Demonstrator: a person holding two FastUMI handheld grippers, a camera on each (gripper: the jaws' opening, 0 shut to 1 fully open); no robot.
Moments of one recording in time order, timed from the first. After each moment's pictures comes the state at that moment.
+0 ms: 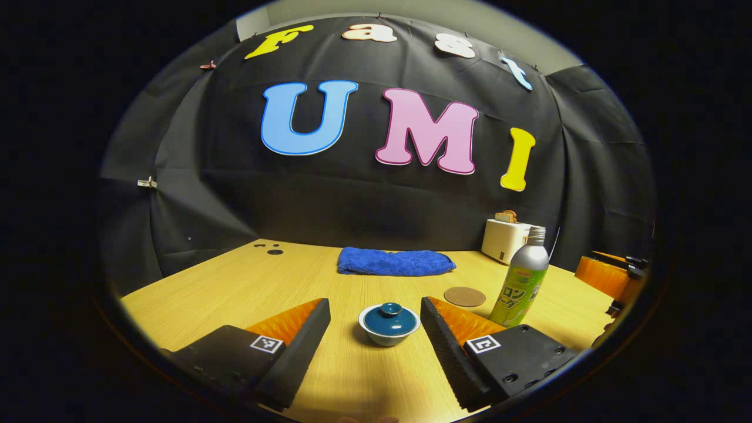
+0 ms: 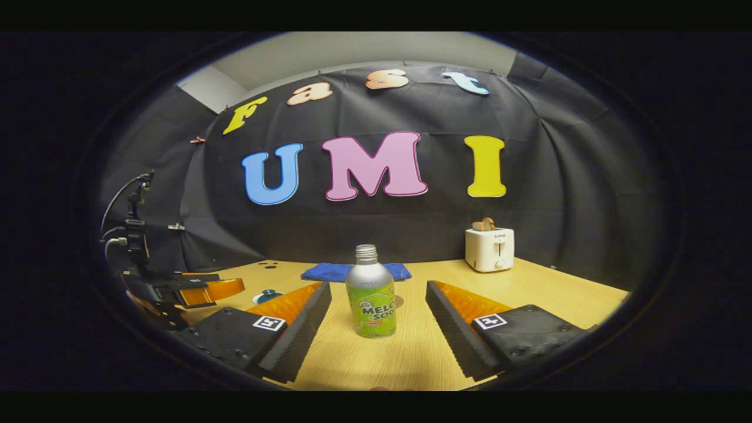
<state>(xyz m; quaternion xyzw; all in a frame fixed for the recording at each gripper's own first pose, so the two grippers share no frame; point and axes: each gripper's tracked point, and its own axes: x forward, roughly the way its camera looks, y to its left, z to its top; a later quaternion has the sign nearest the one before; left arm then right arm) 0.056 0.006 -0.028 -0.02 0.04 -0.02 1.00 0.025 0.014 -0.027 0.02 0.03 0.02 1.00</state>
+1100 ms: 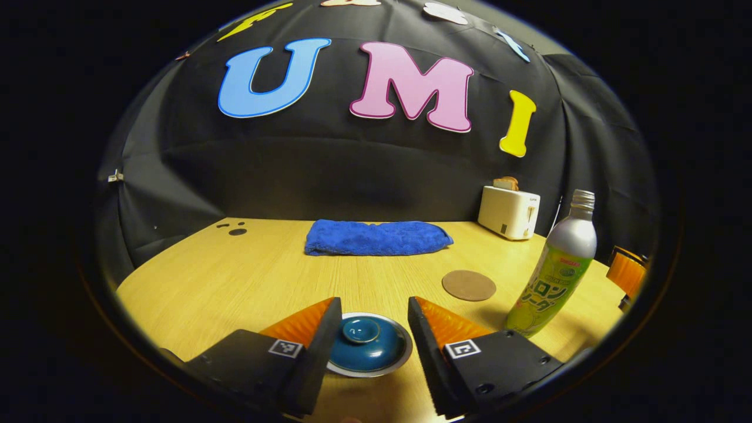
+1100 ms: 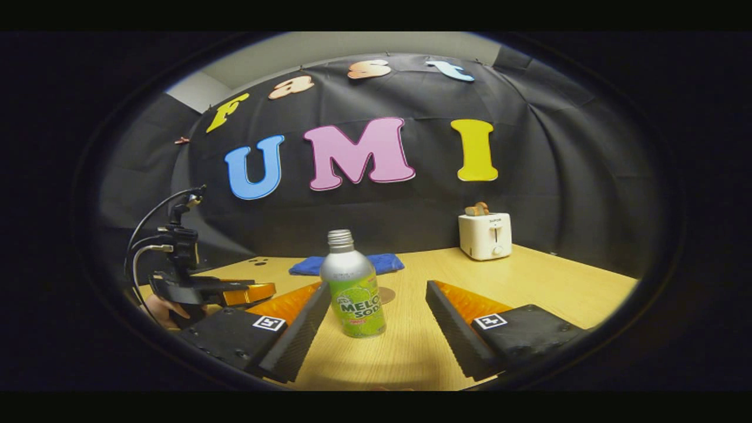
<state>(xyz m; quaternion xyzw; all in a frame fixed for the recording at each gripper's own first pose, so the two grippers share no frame) 0.148 -0.031 -0.076 0.00 0.13 -0.05 0.99 0.050 -0.006 -0.059 0.04 0.06 0.00 1.00</state>
